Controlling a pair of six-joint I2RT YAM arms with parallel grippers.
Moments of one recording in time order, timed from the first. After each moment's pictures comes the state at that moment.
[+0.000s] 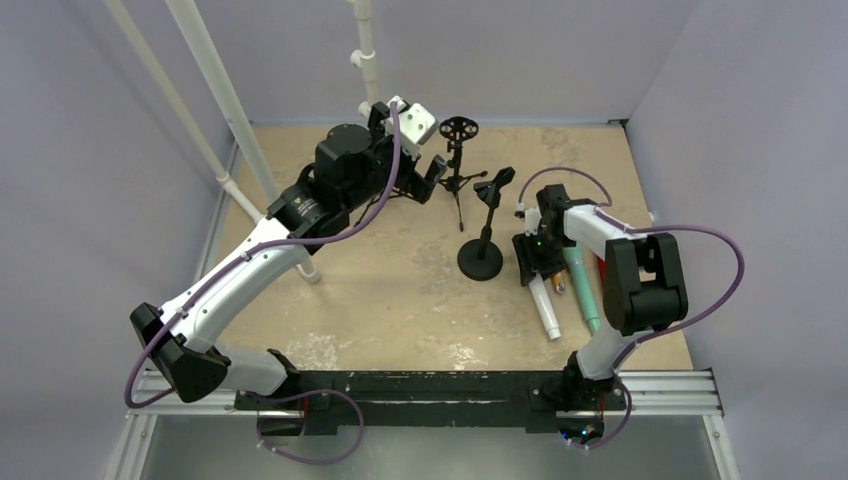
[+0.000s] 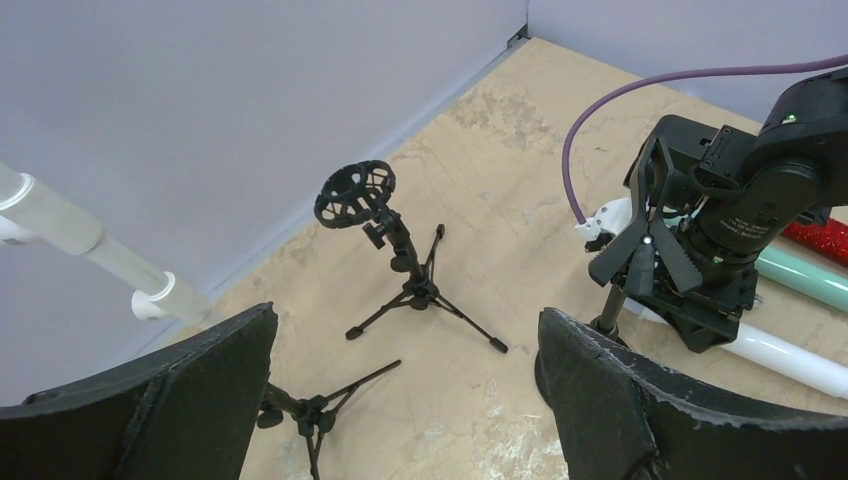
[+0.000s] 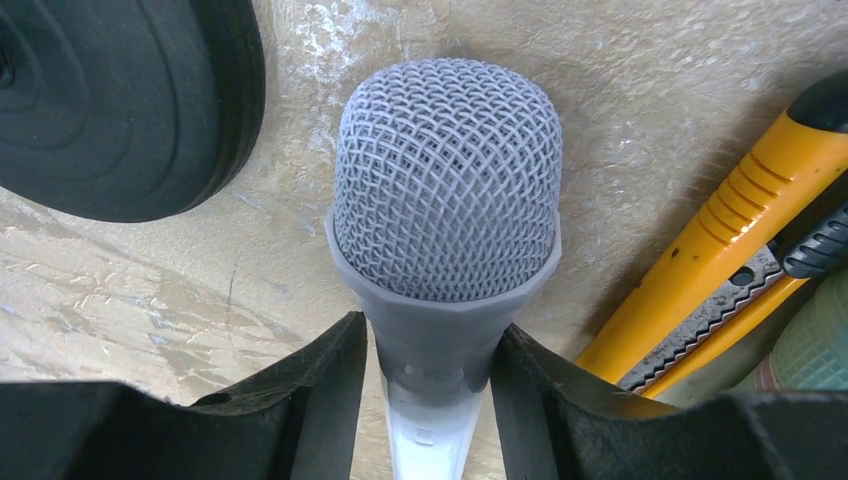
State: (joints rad) left arm -0.74 1.35 1.48 -0.27 -0.03 0.19; right arm 0.13 1.69 1.01 -0.77 -0.16 -0.11
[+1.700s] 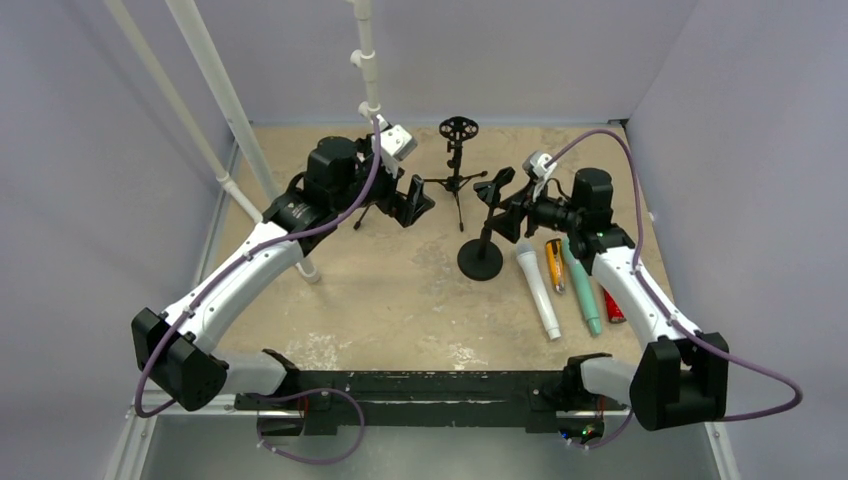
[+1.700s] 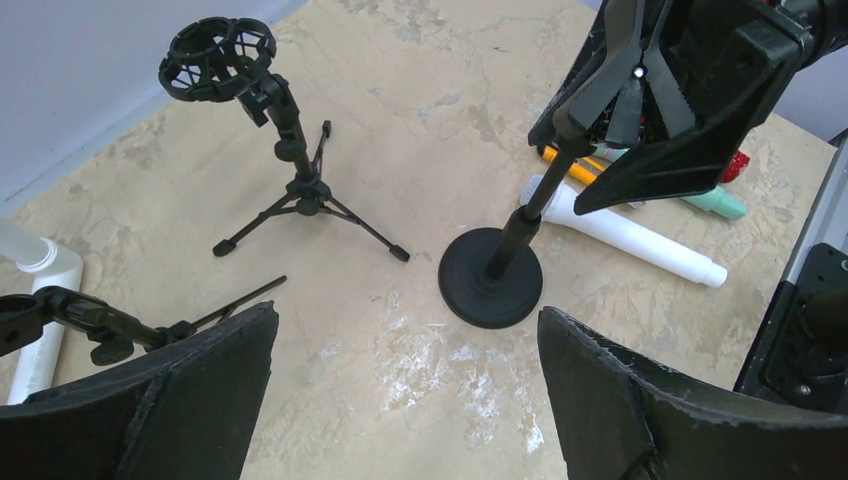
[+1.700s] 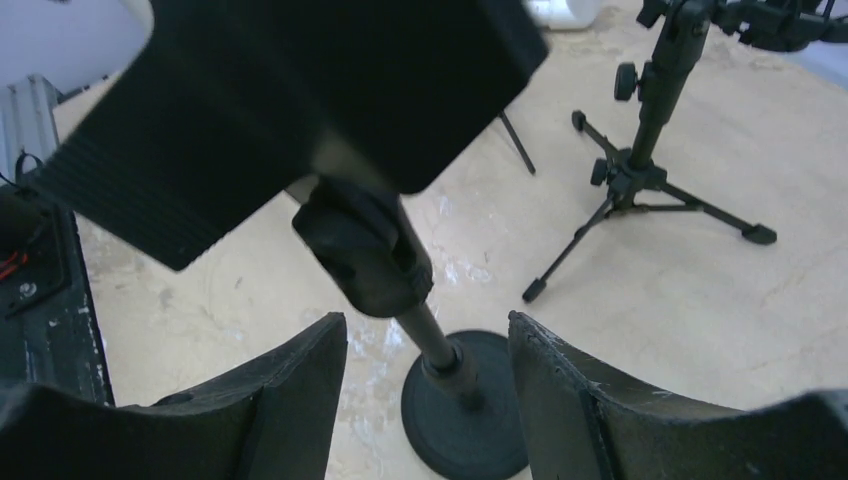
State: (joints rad) left arm -0.58 1.31 1.28 -0.28 0.32 0.03; right arm 0.13 1.18 0.84 -0.07 -0.84 -0.14
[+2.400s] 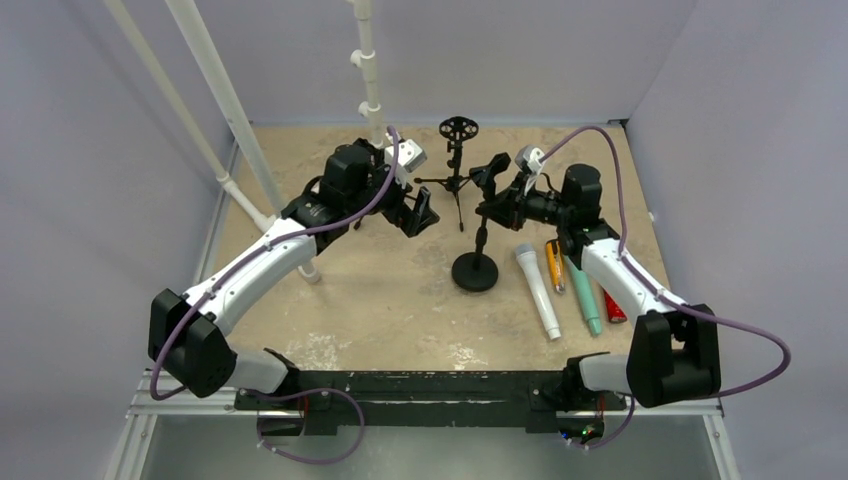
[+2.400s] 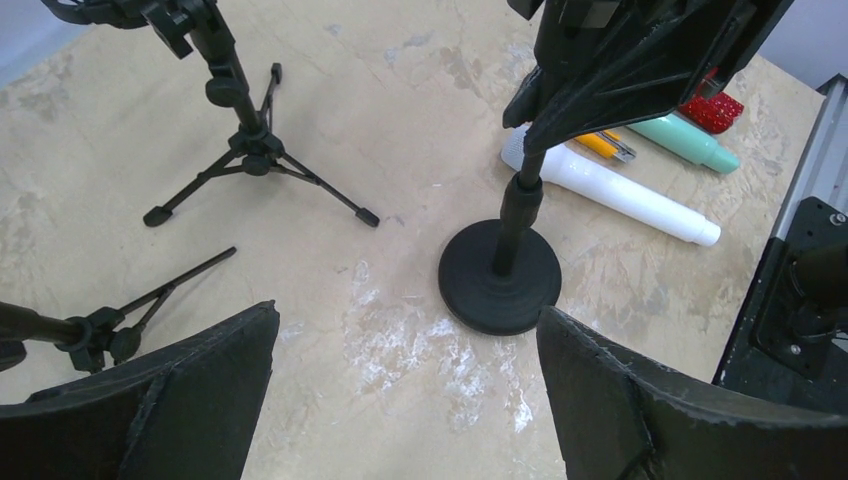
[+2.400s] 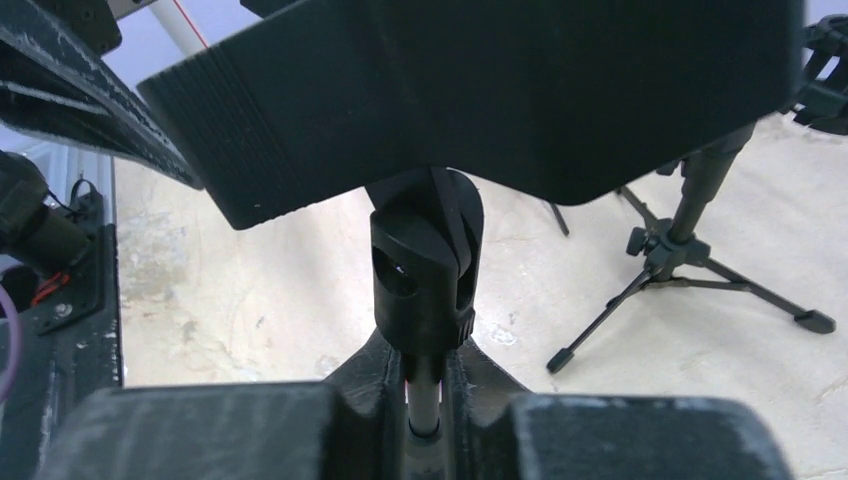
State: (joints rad) left arm -0.58 1.38 1.20 -0.23 0.39 0.03; right arm 0.17 1.31 0.83 0.24 -0.92 -0.01
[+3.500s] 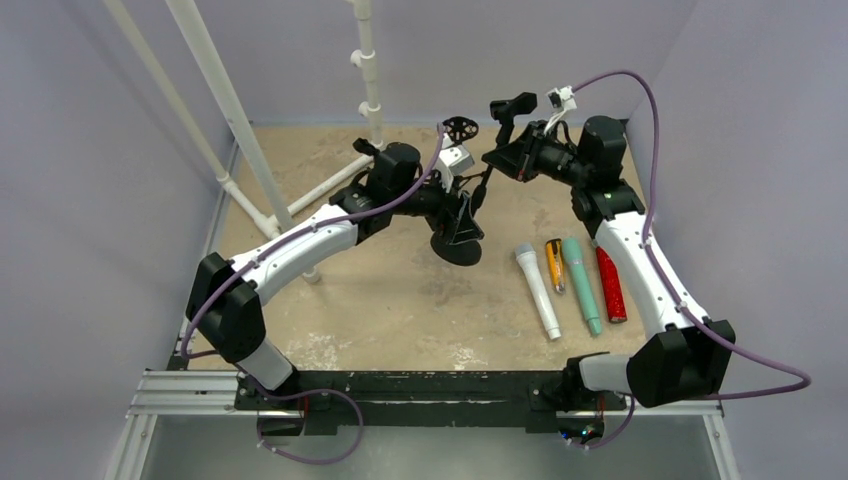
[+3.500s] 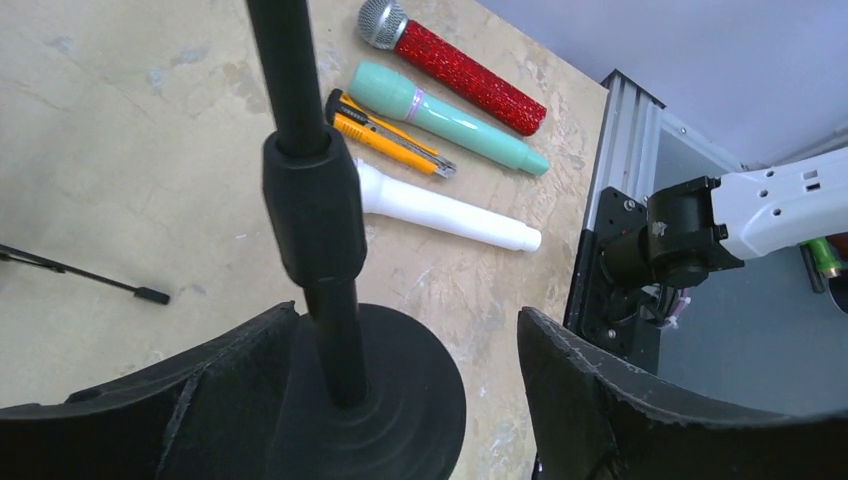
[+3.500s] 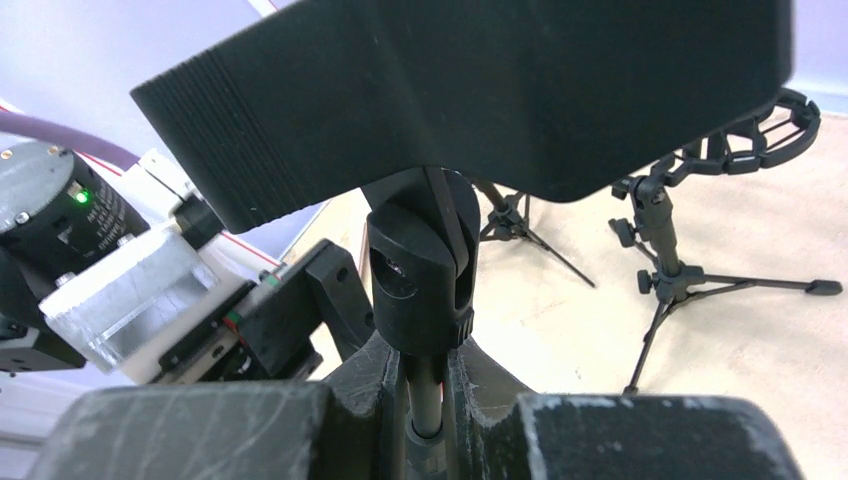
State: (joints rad) left arm -0.71 1.60 1.36 -0.17 0.59 -0.16; right arm 0.18 1.31 1.23 -0.06 -0.70 0.45
